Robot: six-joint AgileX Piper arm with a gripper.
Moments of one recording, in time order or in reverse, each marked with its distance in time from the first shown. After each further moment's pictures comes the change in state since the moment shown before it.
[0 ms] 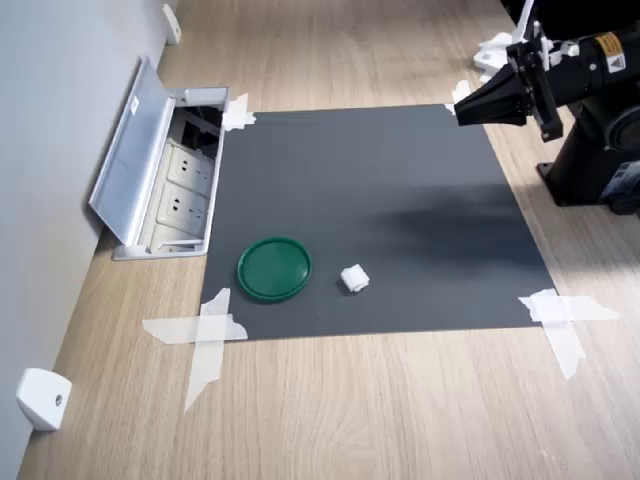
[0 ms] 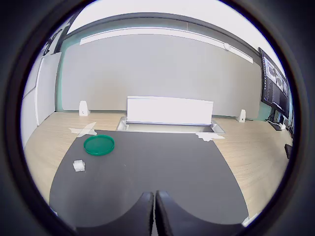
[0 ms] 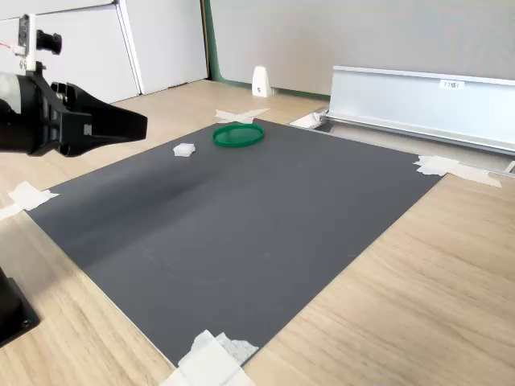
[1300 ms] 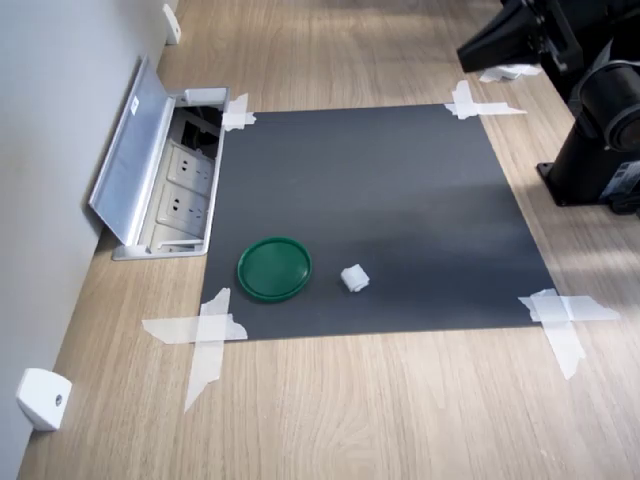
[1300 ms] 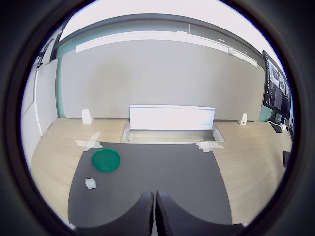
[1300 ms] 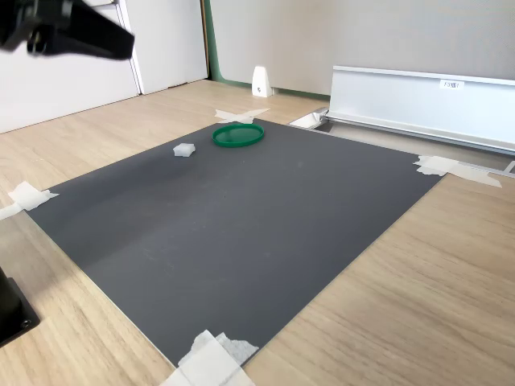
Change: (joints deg) arm 0.0 22.8 -23.5 0.3 9.4 0.0
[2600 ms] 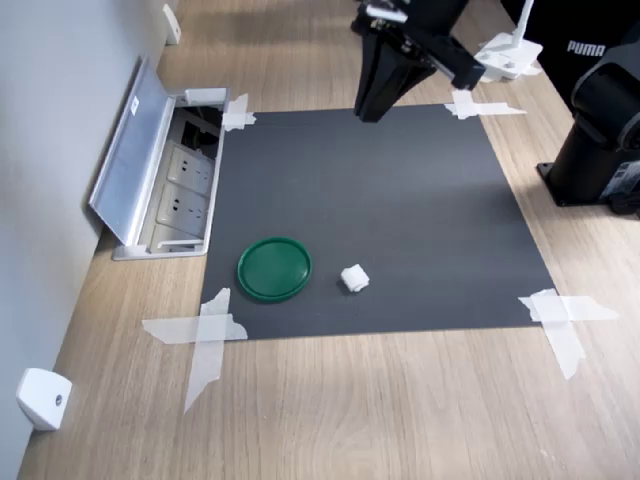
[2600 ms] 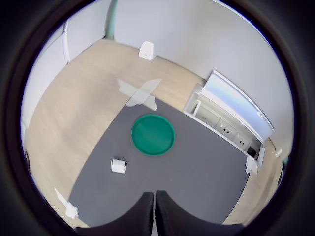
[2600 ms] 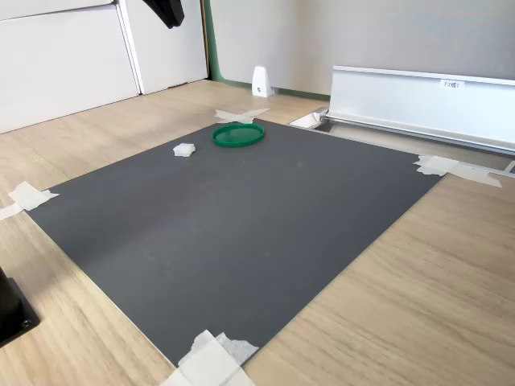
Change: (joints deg) arm 17.3 50.8 -40.3 -0.7 23.7 -15.8
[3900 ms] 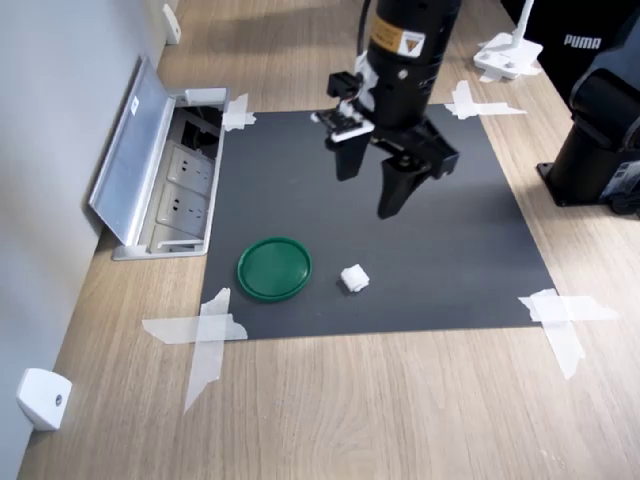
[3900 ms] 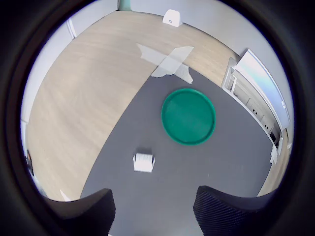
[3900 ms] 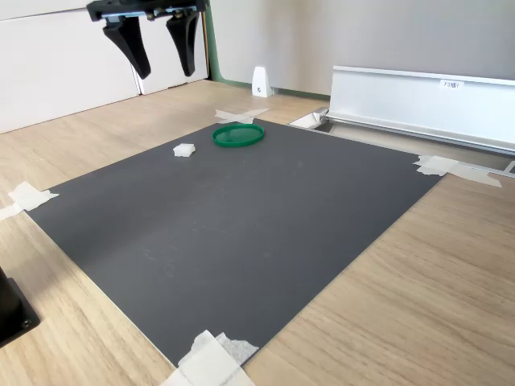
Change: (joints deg) arm 5.8 13.8 -3.7 1.4 2.2 8.2
